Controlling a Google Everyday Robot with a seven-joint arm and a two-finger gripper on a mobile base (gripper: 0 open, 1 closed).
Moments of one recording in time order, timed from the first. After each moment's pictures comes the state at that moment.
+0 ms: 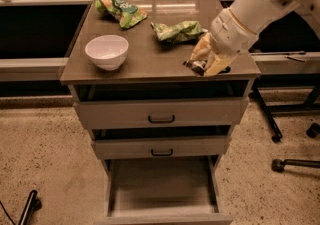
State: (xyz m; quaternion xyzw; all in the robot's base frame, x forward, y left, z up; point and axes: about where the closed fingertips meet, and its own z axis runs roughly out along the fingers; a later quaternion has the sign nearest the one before) arm 0.555 -0.103 0.887 -0.82 0.51 0.11 0.24
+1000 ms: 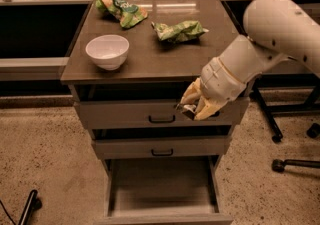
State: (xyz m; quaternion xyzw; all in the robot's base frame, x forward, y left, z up) arm 0.479 -0.082 0.811 -0.81 0.51 0.19 0.22
